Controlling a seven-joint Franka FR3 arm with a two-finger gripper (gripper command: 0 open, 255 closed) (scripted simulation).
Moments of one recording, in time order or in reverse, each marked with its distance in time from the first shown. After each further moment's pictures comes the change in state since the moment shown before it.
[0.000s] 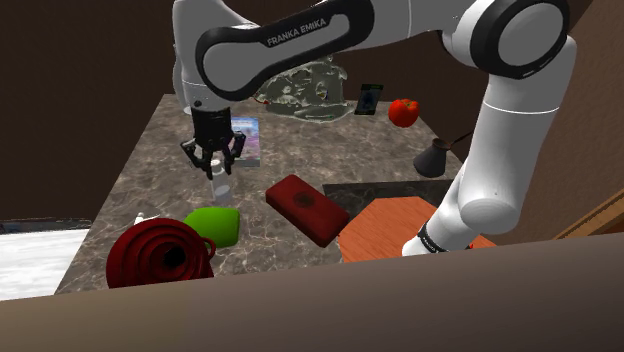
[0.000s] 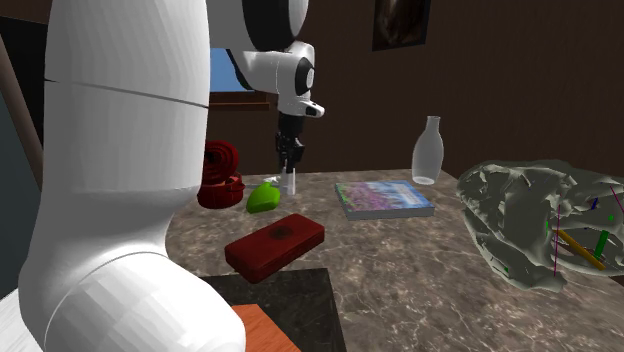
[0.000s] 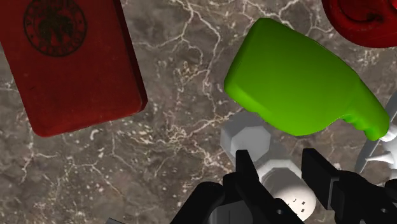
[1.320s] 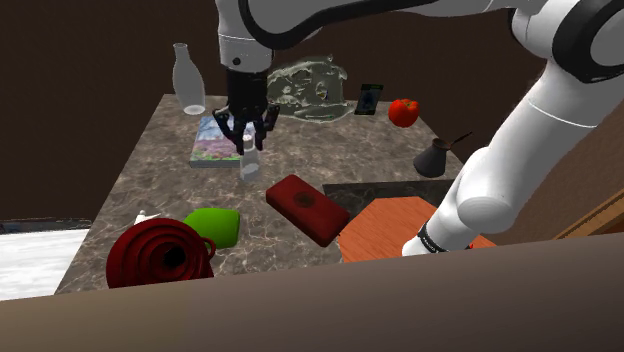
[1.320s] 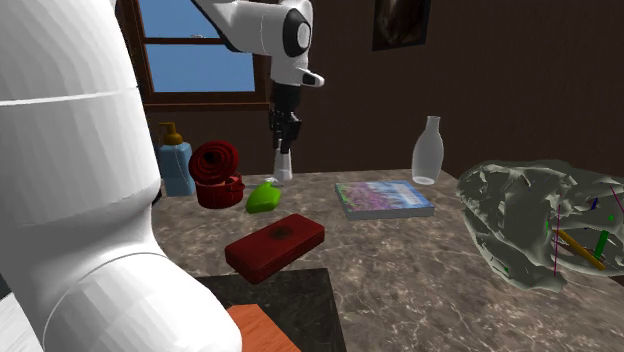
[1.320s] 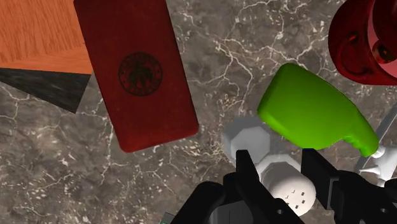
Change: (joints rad) arm -0.059 -0.307 -0.010 -0.148 0.124 -0.145 -0.090
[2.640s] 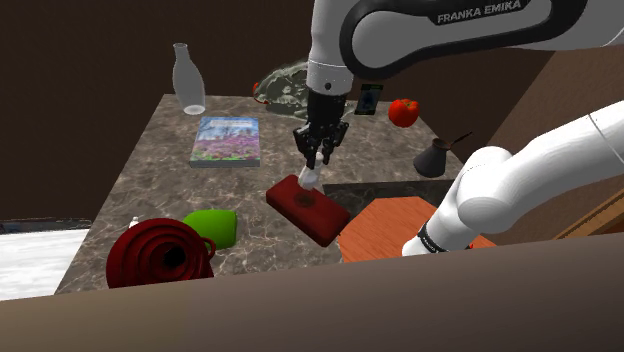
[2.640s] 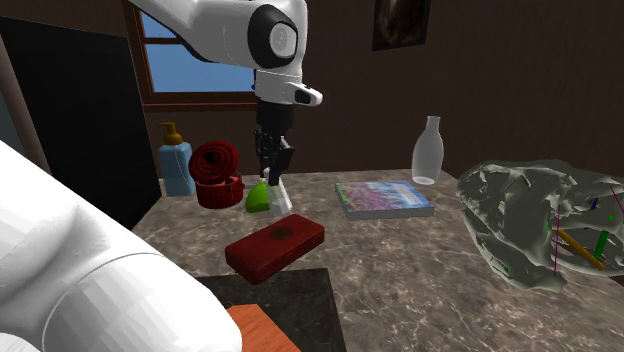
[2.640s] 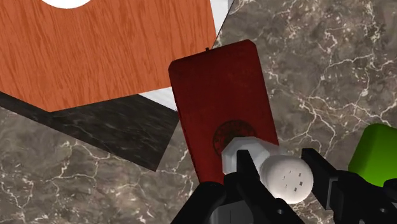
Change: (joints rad) arm 0.002 -0.483 -0.105 -0.510 0.137 0.013 -0.194
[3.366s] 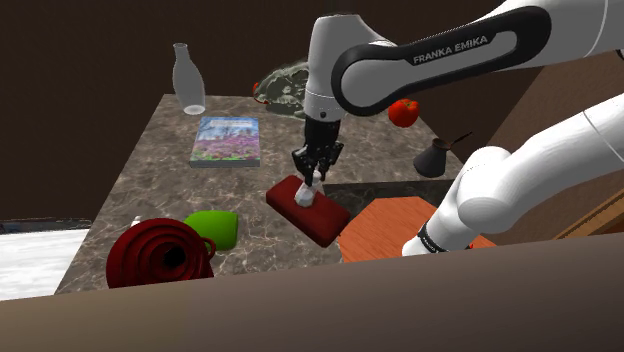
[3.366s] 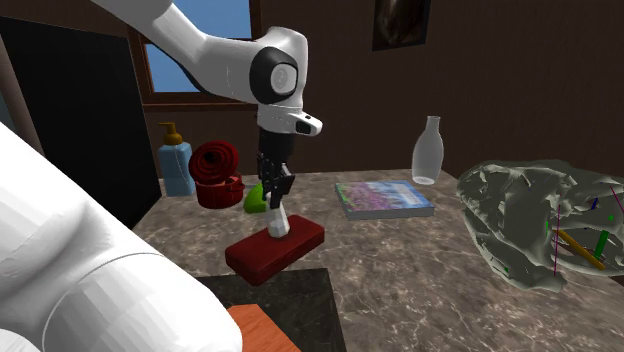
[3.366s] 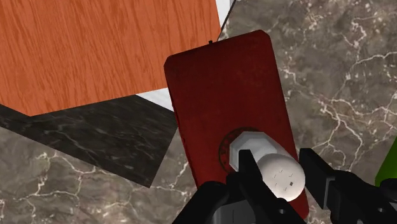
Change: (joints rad) arm 0.004 0.047 0.023 -0.109 0.018 0.155 -0.019
